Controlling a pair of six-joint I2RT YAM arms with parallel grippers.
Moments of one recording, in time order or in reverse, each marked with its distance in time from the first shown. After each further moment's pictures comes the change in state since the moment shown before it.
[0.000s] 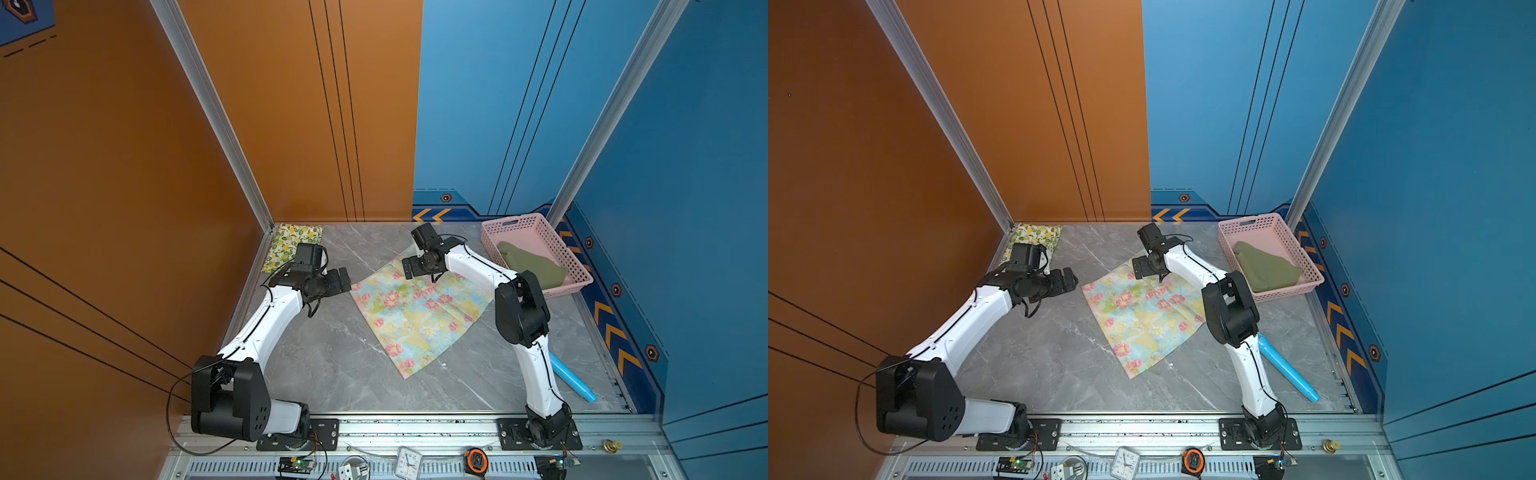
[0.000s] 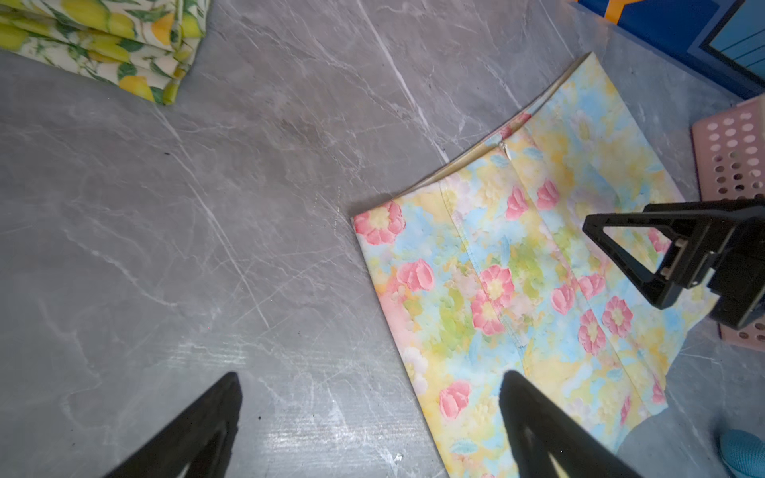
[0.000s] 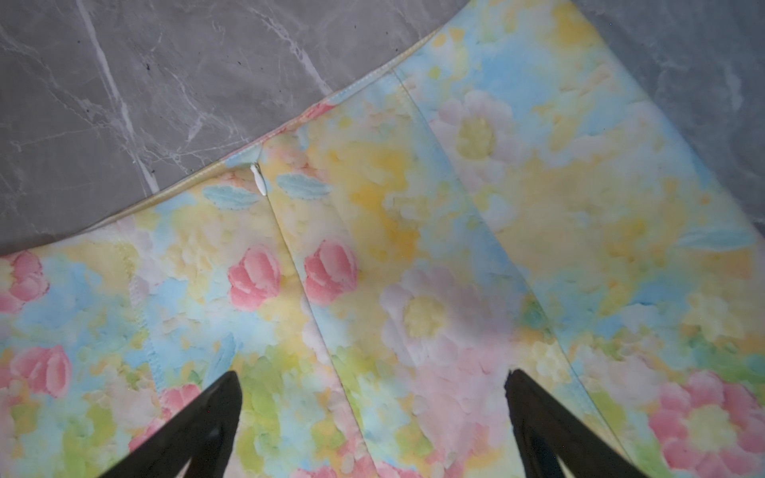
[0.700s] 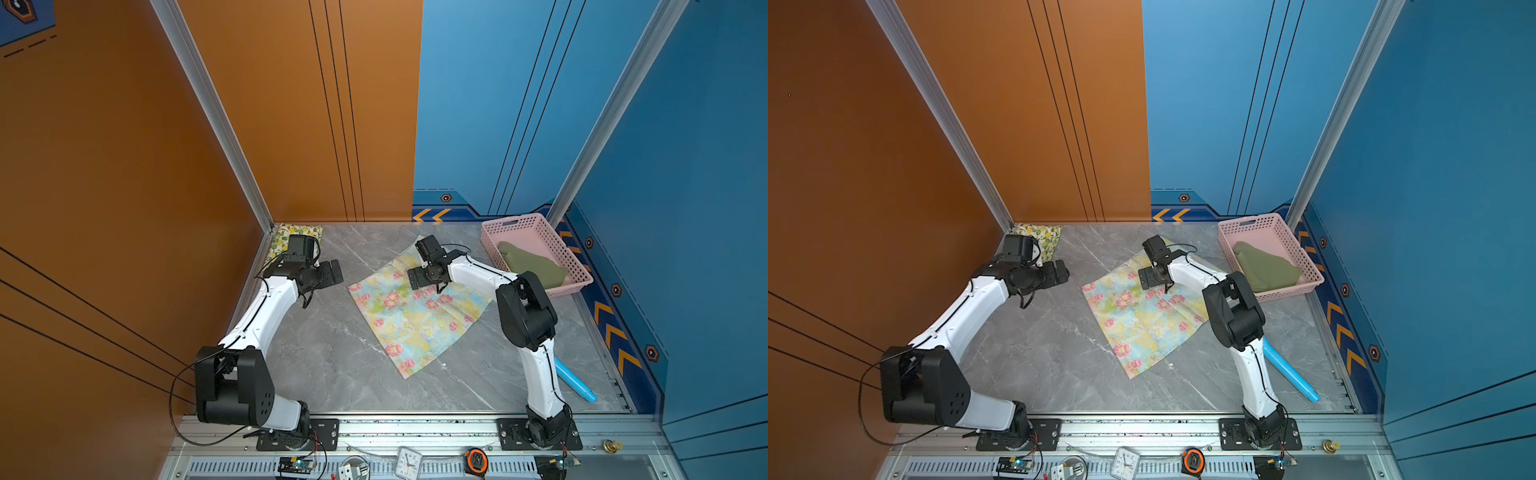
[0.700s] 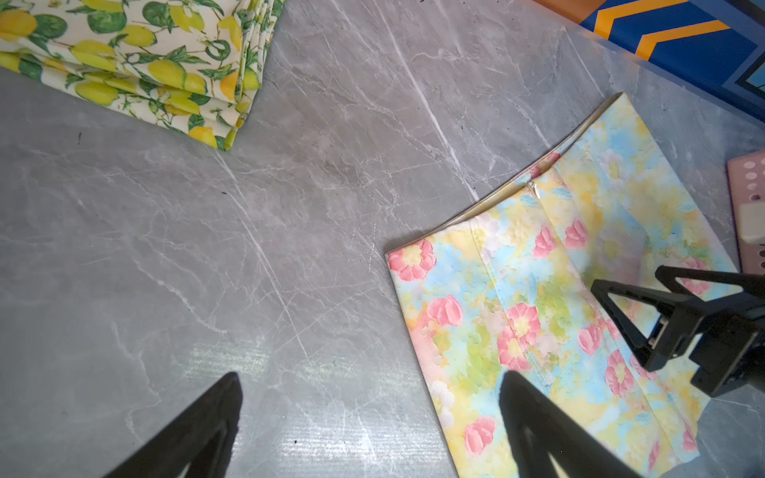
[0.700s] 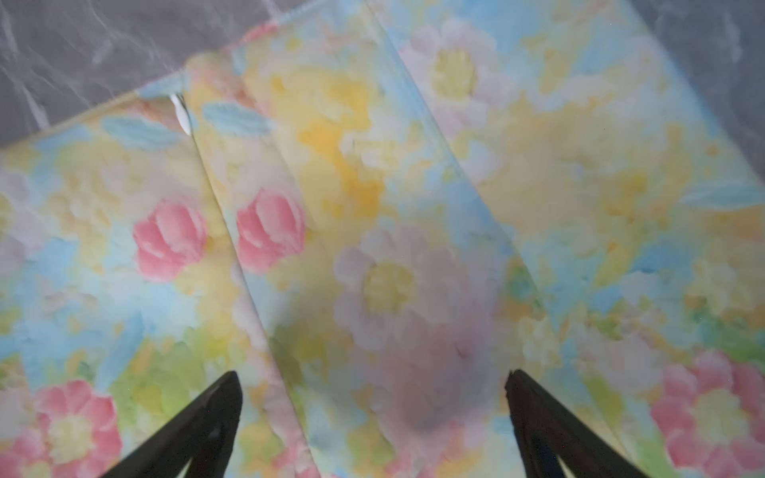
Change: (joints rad) left arm 0.042 0.077 0.091 -0.028 -0.031 0.055; right arm 0.000 -0.072 -0.277 0.169 0.054 -0.051
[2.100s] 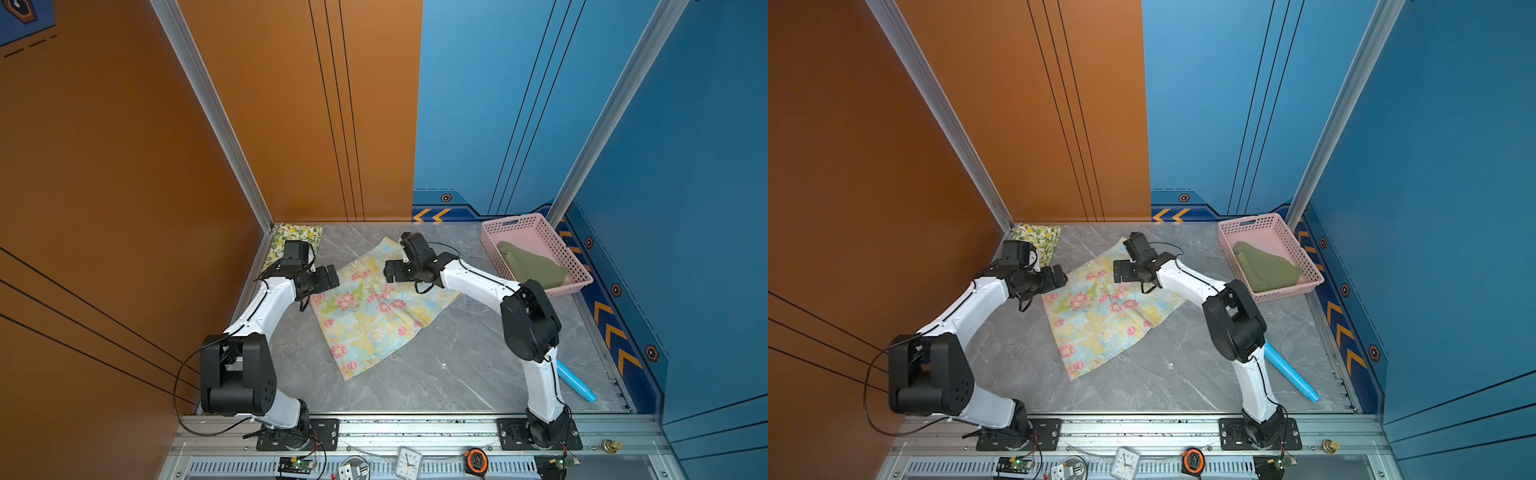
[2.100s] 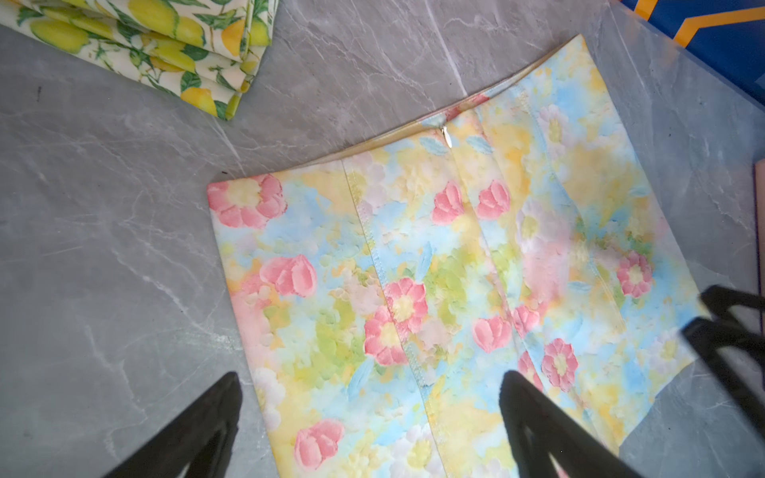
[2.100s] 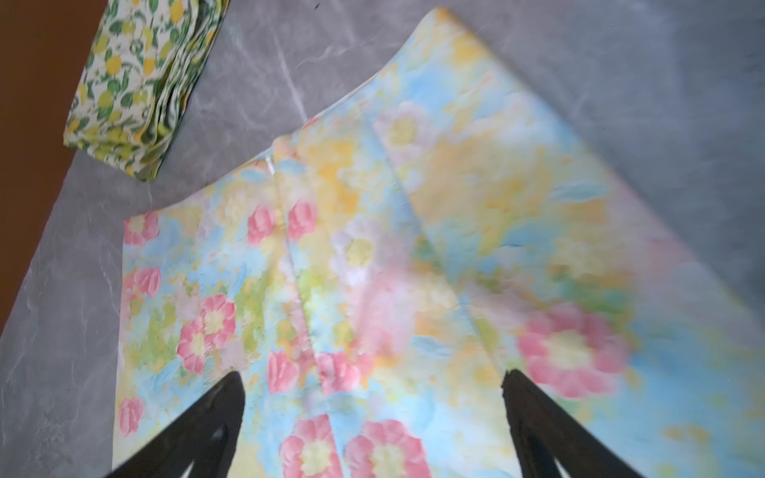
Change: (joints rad) left arm 0.041 0.048 -0.059 0.058 0.059 0.006; right arm 0.059 -0.129 0.024 0.131 -0.144 0.251
